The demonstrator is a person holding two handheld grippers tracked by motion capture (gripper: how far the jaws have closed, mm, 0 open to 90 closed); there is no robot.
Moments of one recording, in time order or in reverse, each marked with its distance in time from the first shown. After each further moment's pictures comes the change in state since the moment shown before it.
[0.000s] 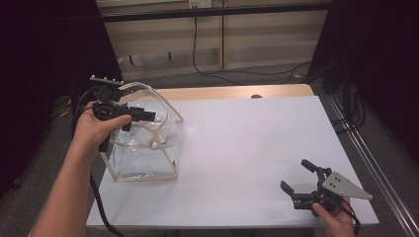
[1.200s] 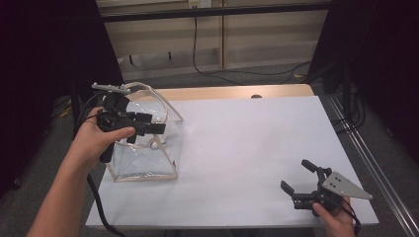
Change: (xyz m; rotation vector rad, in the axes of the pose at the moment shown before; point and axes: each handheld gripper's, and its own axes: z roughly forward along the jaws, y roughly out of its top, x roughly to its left) left arm -0.046 -0.008 -0.007 0.007 -0.154 0.108; right arm 0.000 0.000 0.000 0.000 -0.002 0.001
